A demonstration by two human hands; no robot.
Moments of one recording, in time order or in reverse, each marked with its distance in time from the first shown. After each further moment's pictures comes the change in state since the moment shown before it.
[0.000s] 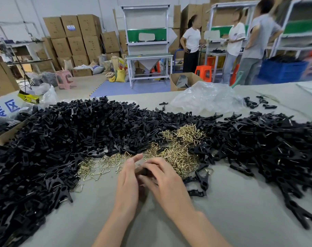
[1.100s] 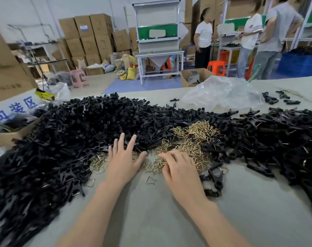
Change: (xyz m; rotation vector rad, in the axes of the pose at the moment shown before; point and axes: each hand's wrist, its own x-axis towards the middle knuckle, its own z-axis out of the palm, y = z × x) left_hand 0.093 -0.016 -0.057 1.383 0.054 0.278; right_hand 0.014 0.018 0.004 -0.279 -0.094 0.145
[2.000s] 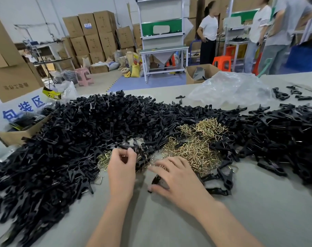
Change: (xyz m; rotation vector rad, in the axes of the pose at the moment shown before) left_hand -0.044 0.016 -0.023 -0.850 0.369 -0.342; right_hand -0.005 -0.008 0.008 -0.054 -0.179 -0.327
